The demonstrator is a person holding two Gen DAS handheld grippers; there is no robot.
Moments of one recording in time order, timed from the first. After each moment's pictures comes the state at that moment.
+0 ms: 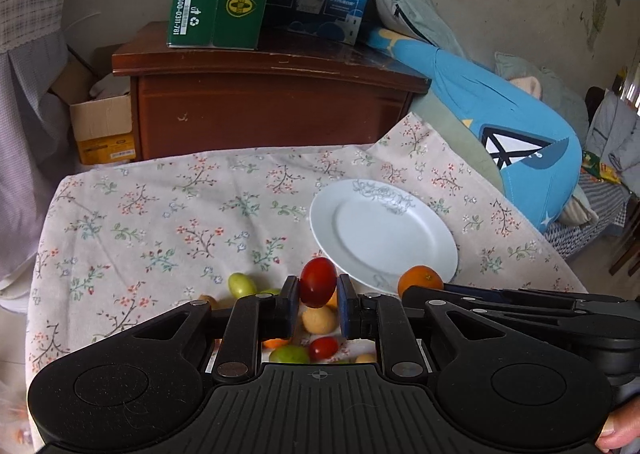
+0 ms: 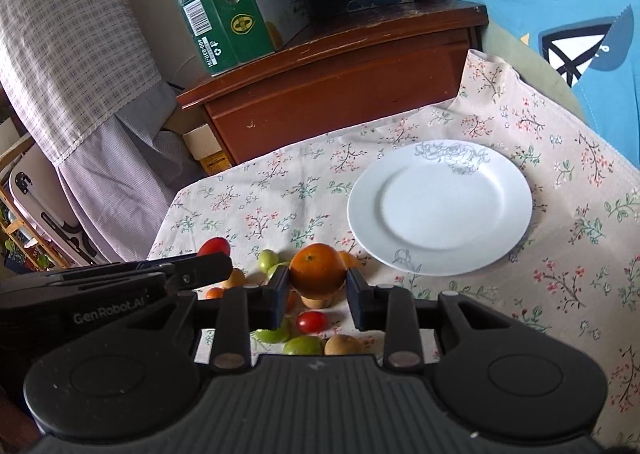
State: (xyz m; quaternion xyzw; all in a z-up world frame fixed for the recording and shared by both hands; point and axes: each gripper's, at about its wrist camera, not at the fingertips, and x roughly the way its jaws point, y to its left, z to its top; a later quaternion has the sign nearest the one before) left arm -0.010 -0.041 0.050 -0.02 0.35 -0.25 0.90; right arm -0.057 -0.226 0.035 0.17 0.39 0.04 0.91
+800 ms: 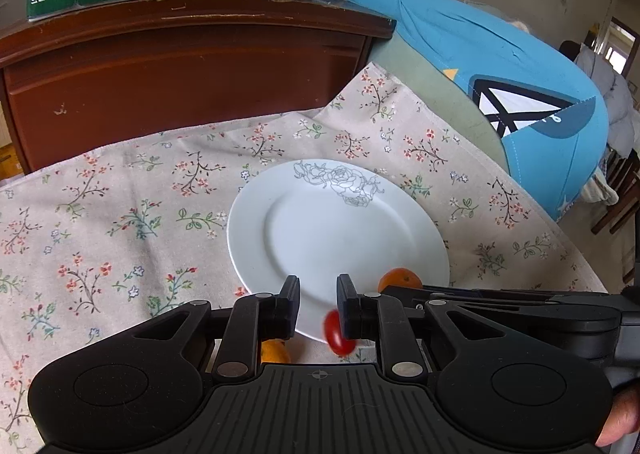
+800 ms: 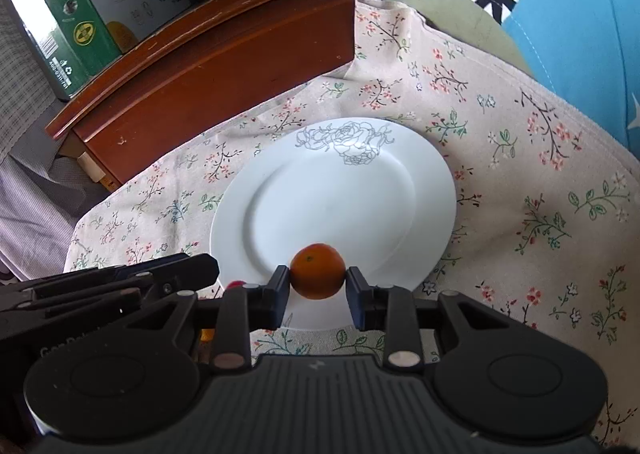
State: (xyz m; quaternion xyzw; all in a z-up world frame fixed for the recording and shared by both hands) left arm 0.069 -0.129 0.001 0.01 0.40 -0.31 0.86; right arm 0.003 -0.301 -0.024 0.23 0.44 -0.06 0.87
